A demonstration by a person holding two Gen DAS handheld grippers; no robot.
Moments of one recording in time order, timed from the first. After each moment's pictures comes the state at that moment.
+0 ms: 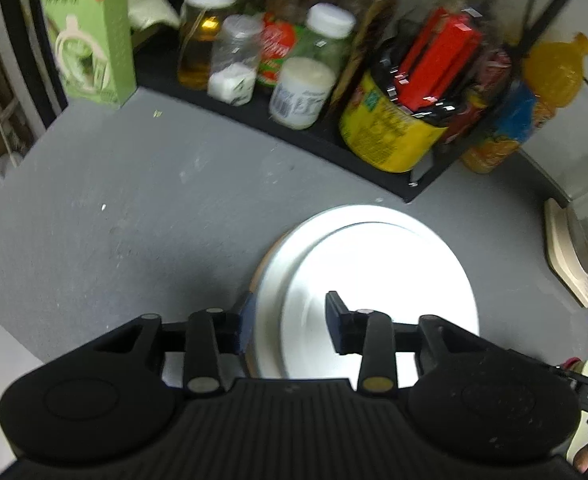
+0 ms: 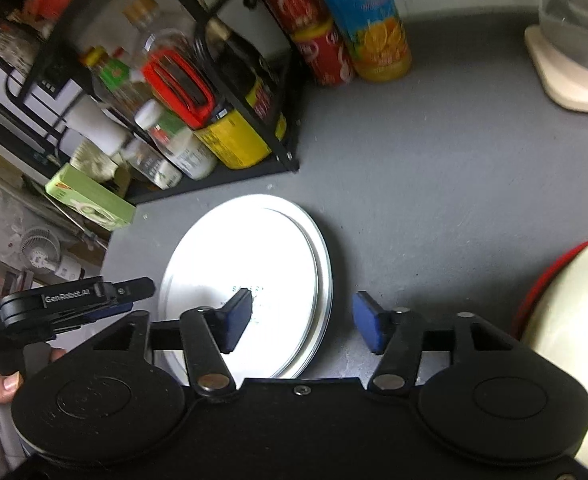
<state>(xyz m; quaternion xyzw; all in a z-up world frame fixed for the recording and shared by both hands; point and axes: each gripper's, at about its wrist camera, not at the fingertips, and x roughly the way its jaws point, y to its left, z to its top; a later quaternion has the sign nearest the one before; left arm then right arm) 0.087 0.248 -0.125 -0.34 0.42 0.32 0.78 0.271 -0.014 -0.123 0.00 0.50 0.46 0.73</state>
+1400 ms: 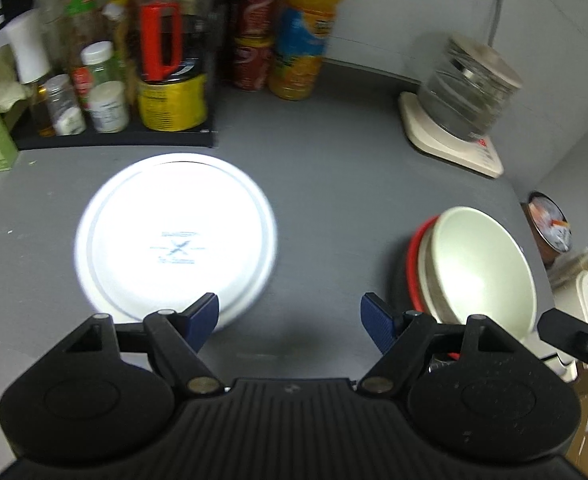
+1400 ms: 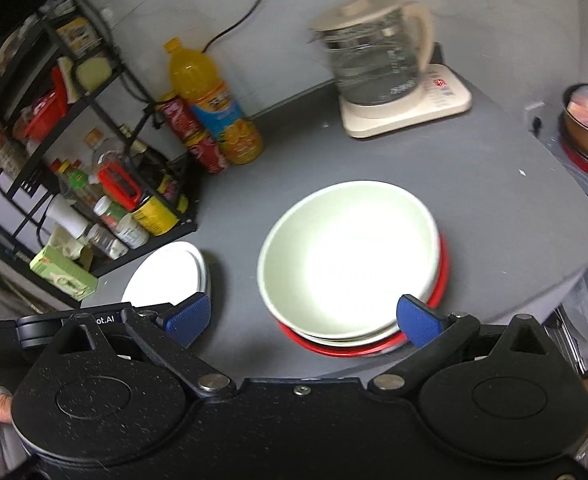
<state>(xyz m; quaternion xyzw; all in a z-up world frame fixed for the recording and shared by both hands) 0.135 0.060 -0.079 -0.21 0.45 0.20 0.84 0.245 -0.226 -0.105 0.10 0.44 0.33 0.83</state>
